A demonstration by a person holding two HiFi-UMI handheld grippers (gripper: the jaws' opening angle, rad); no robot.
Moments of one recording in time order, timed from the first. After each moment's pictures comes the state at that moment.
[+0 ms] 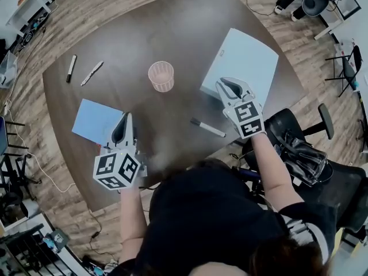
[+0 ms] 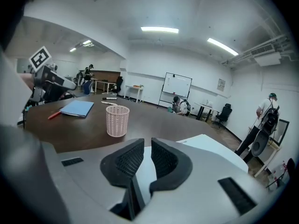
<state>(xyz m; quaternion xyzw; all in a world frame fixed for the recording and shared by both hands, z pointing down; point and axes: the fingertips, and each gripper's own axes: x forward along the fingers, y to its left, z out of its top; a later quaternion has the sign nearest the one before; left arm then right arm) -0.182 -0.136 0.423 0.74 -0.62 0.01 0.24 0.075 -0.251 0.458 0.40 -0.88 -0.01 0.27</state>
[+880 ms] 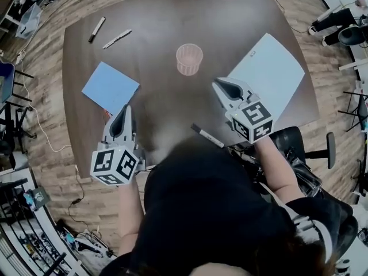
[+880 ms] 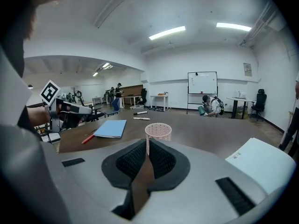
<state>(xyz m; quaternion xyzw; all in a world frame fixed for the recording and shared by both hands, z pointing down) -0.225 -0.073 0.416 0.67 -0.70 -0.01 0.23 -0.023 -0.207 0.434 0.23 -0.95 0.06 0.20</state>
